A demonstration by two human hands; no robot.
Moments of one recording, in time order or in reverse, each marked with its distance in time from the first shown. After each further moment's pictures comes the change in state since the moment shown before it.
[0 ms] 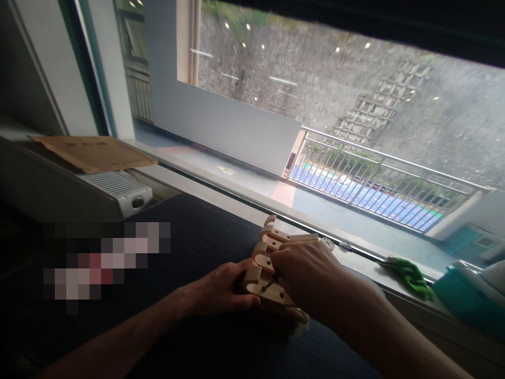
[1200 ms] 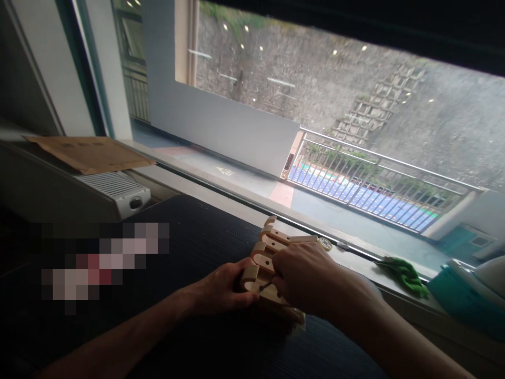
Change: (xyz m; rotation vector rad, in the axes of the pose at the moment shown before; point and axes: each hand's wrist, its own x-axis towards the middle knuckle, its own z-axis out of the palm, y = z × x) left_hand 0.002 -0.006 0.005 -0.029 0.028 -0.027; right_hand 0.002 0.002 0.005 -0.050 -0.035 0.018
